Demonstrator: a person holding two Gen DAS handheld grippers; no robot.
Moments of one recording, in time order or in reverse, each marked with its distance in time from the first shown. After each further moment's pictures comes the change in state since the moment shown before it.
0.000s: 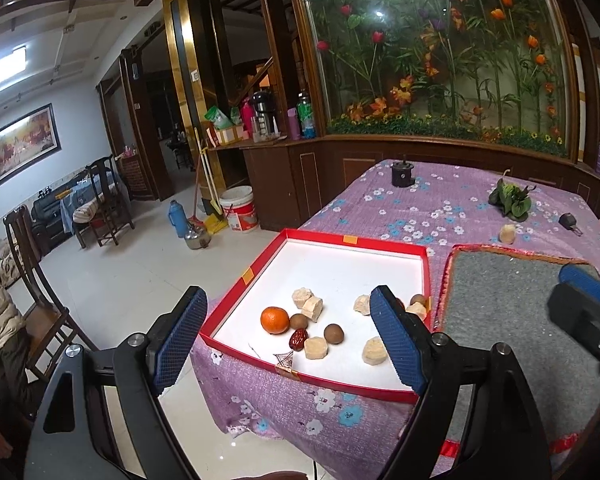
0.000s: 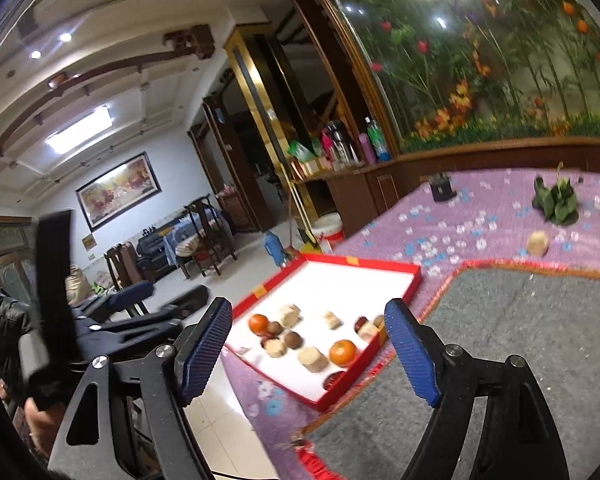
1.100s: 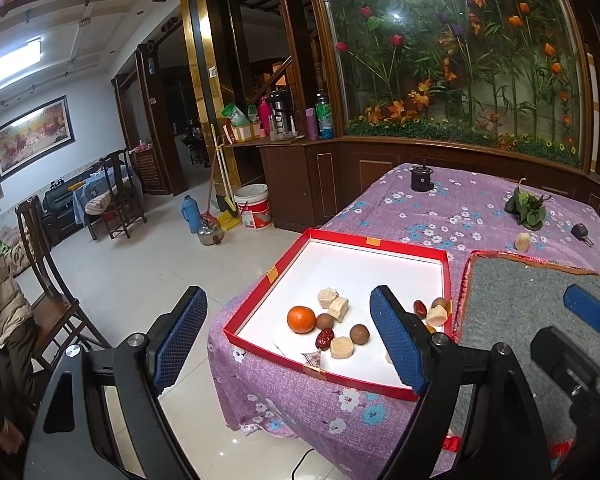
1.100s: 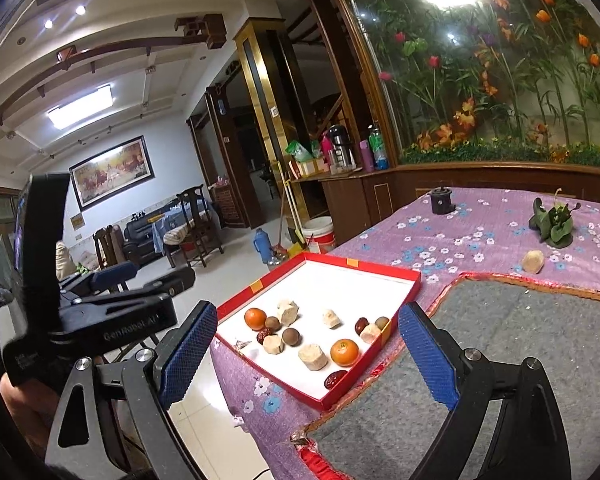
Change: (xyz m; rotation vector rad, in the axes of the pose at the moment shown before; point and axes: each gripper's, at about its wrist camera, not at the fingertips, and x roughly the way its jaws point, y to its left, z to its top) left arm 0.003 0.023 0.000 -0.039 0.010 0.046; right arm 0.028 0.018 -0.014 -0.081 0.043 -0.064
